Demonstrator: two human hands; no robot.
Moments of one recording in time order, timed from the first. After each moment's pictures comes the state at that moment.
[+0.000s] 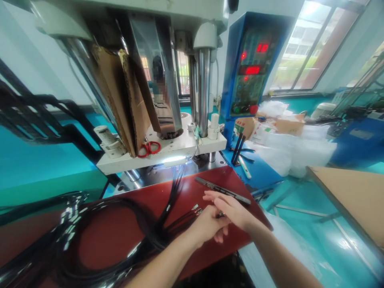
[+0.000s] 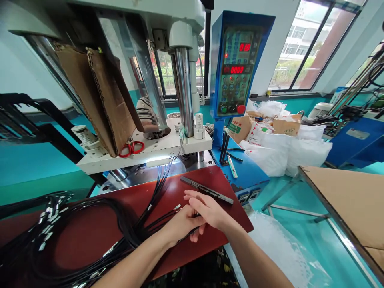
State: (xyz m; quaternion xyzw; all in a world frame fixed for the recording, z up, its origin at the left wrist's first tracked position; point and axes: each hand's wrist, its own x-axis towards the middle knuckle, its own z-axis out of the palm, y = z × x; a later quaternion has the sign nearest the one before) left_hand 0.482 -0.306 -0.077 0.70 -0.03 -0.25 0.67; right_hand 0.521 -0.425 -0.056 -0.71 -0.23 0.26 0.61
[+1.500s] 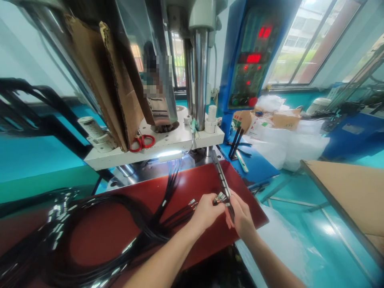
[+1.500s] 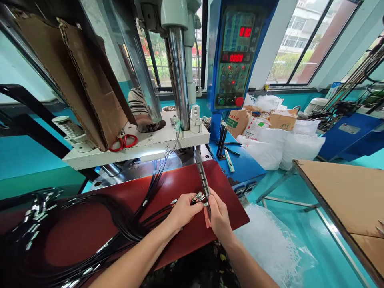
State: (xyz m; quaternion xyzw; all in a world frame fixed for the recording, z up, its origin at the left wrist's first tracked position) left_hand 0.502 -0.314 -0.096 0.78 0.01 -0.07 0.62; right_hand 0.502 -0.436 -0.110 -0.65 -0.04 0.08 0.75
